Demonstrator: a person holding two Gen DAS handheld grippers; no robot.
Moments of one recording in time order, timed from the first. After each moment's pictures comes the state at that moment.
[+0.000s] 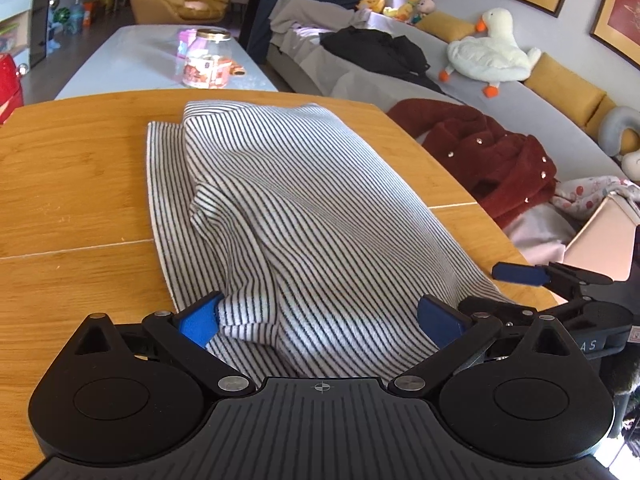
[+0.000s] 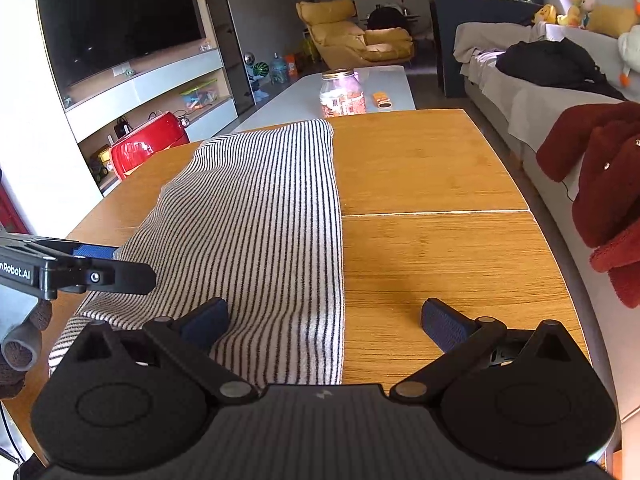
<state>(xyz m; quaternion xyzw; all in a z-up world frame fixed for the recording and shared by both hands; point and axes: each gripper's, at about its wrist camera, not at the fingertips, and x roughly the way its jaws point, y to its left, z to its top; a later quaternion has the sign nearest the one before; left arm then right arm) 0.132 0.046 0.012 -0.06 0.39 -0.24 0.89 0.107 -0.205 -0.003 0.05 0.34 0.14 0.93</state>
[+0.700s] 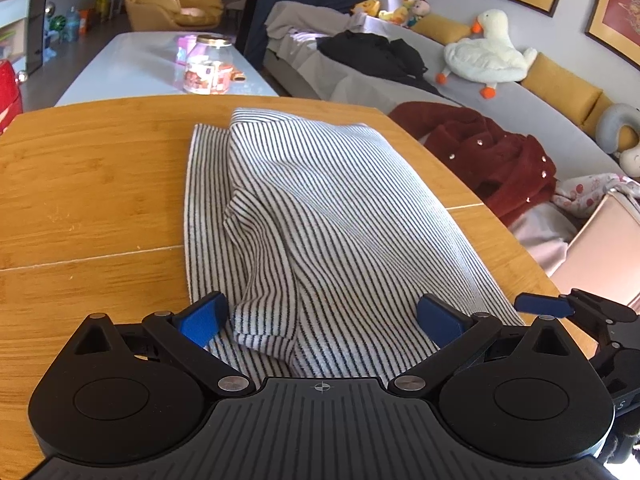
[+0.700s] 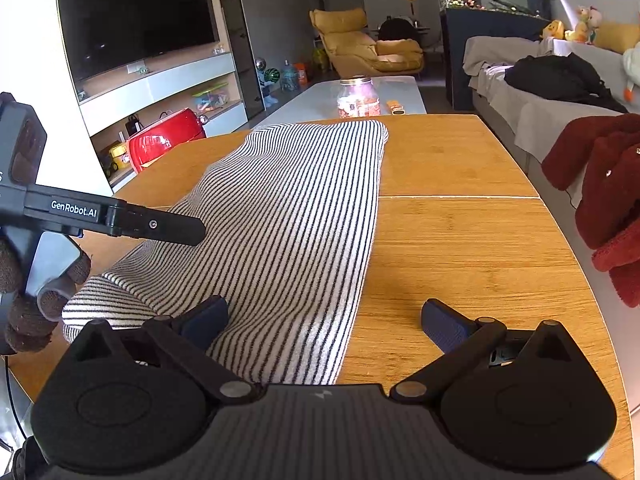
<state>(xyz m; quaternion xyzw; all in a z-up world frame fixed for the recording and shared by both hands) 0.140 0.059 0.010 -0.05 0.39 -0.24 0.89 0.068 -0.183 -0.003 0.04 0.33 0.15 0.93</state>
